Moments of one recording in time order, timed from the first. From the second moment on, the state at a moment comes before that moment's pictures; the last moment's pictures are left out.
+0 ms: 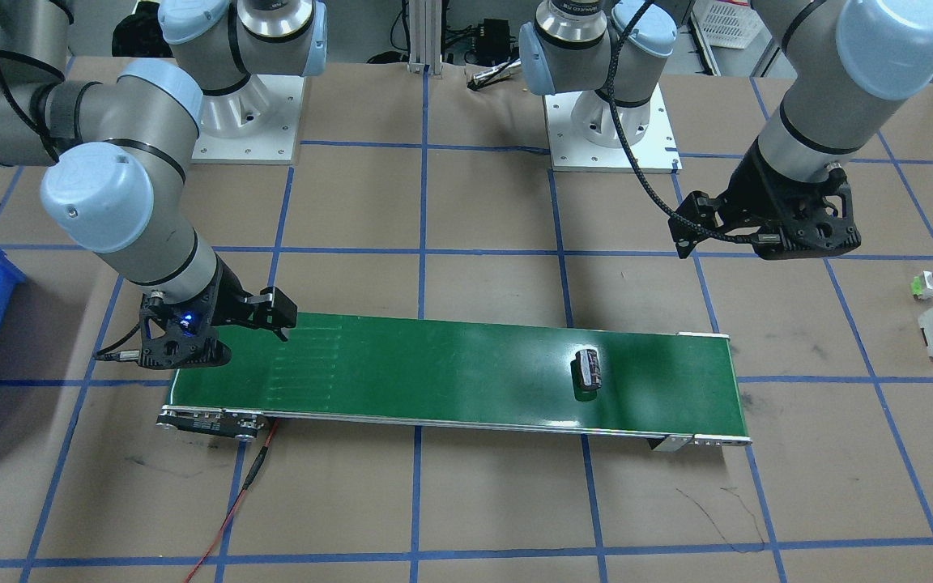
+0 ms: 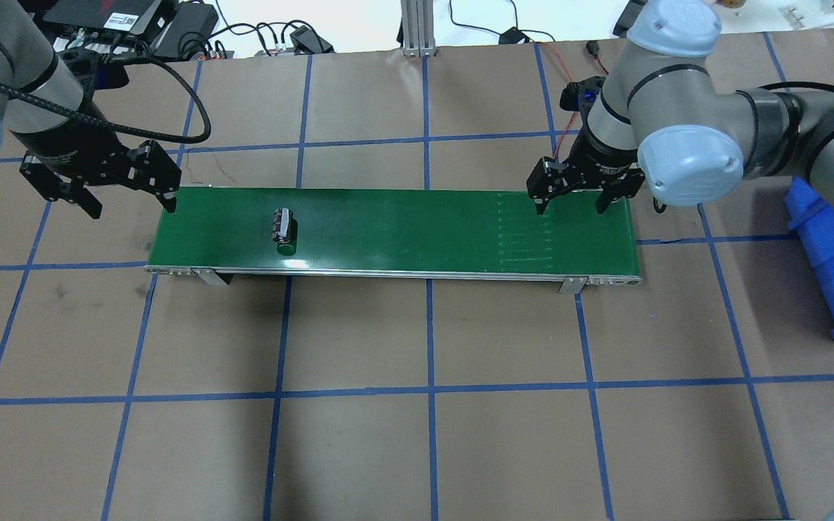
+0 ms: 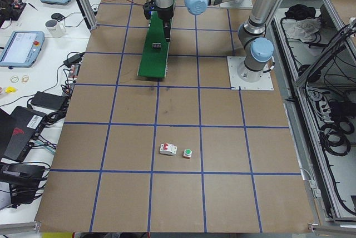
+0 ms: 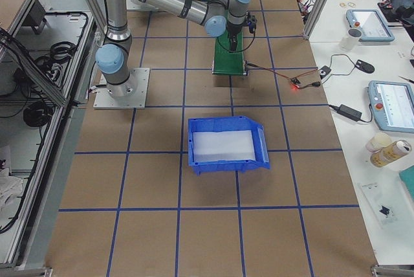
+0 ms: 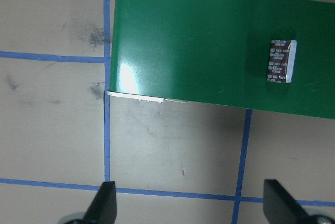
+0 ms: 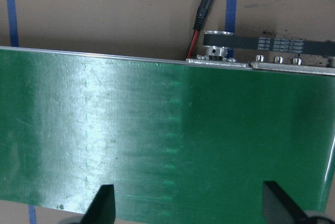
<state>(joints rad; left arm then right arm) -1.38 -1.58 -1.69 -1.49 1.63 0.12 1.56 -1.33 1.77 -1.98 -1.45 -0.04</state>
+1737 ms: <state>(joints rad) -1.38 -1.59 -1.69 -1.50 1.62 0.12 1.55 -1.32 1.80 -2.00 -1.44 -0.03</state>
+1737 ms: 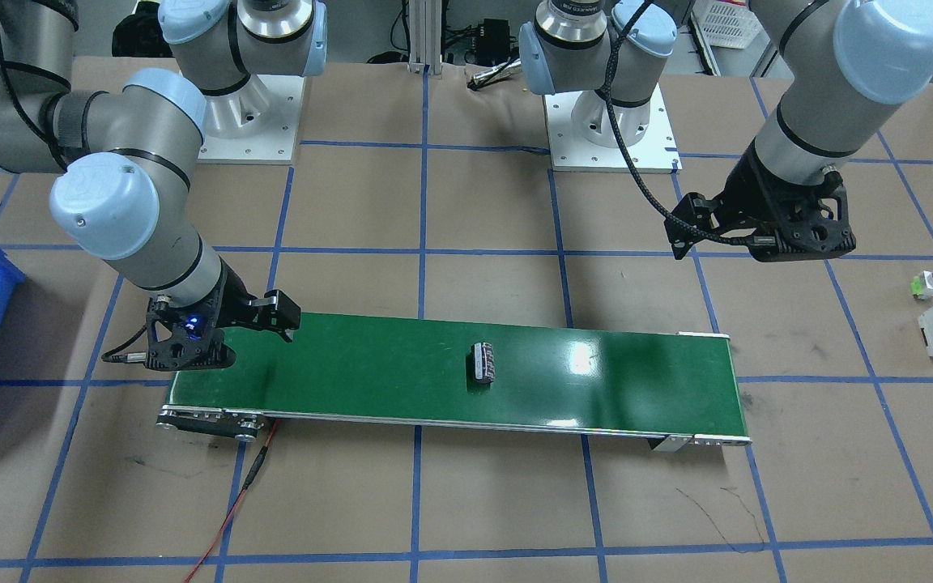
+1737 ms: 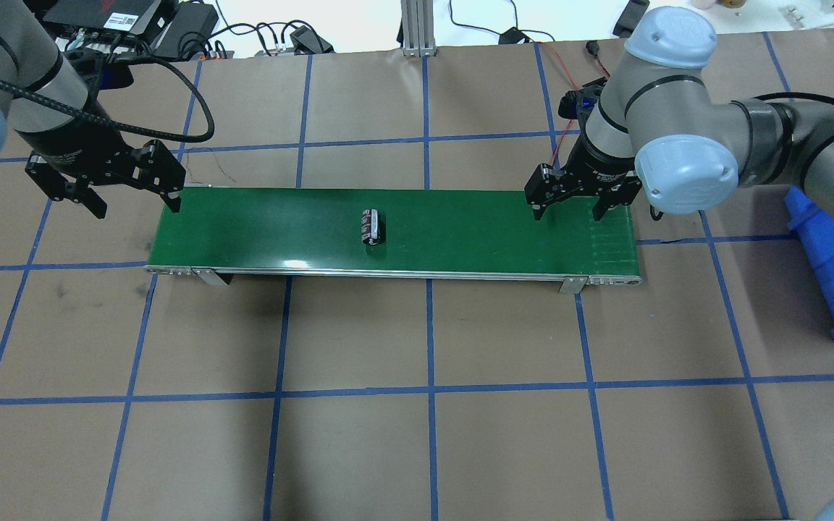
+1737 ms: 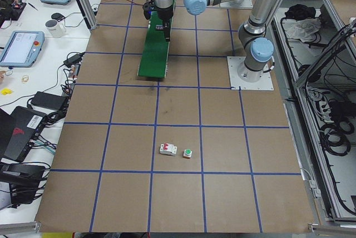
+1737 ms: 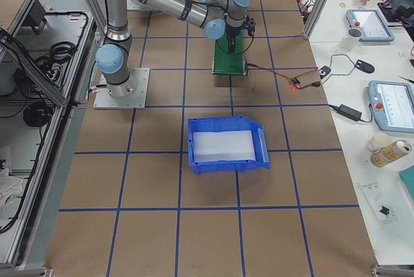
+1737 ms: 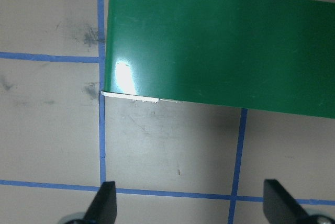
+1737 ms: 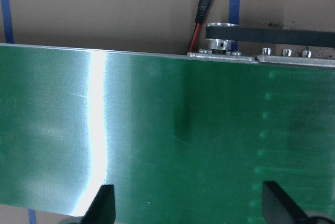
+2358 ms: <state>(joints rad) -1.38 -1.59 -1.69 -1.50 1.61 0.12 1.56 -1.31 1.80 -2.00 -1.43 -0.02</state>
